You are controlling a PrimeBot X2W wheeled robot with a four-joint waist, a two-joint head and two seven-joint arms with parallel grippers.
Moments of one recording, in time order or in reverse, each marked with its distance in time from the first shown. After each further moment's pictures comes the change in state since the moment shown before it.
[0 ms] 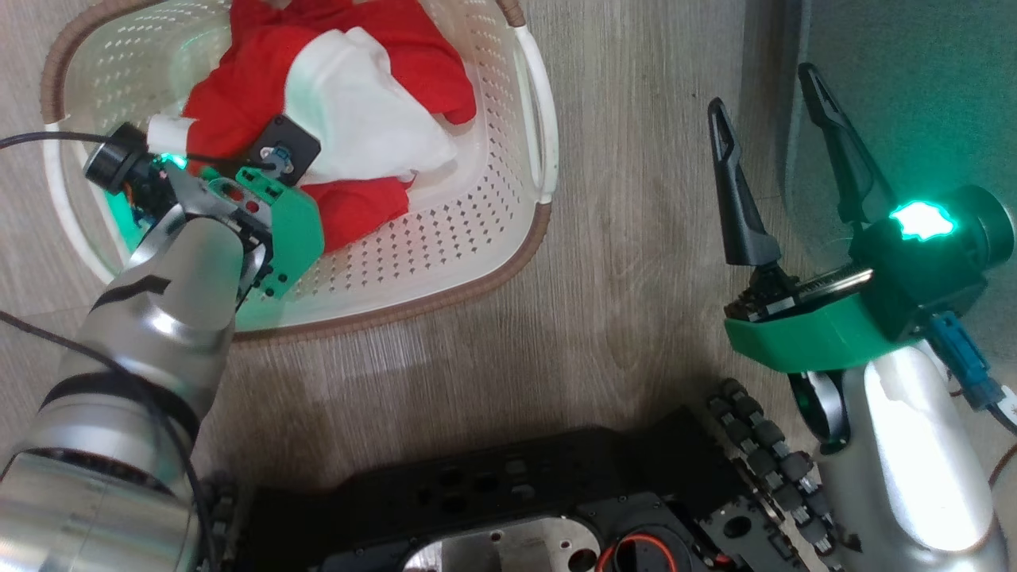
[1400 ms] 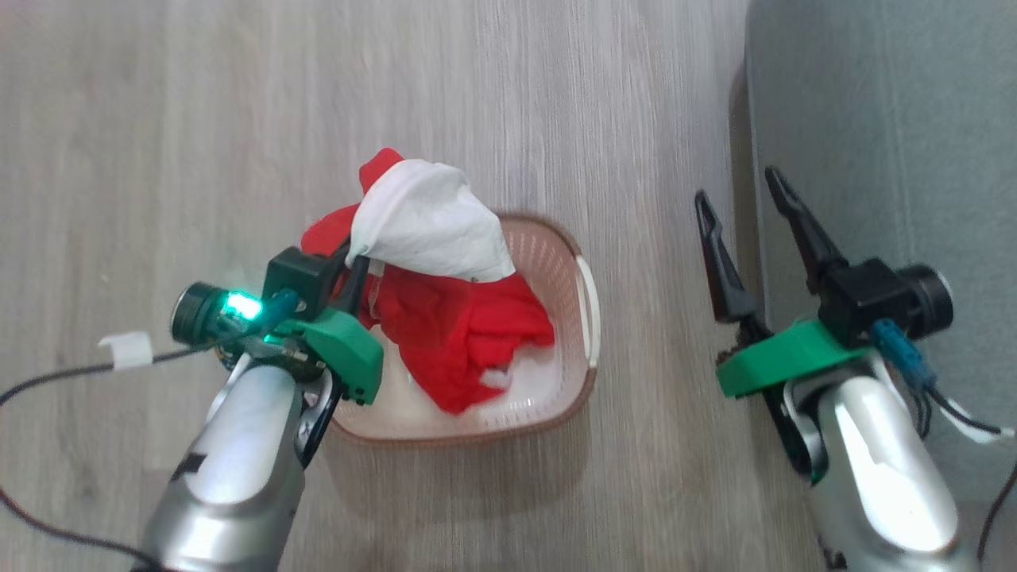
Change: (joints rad) left arm 0.513 -0.028 0.207 -0.614 -0.223 0.021 -0.040; right arm 0.025 -0.001 -0.019 0.273 0.044 0.000 -0.001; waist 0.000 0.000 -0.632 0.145
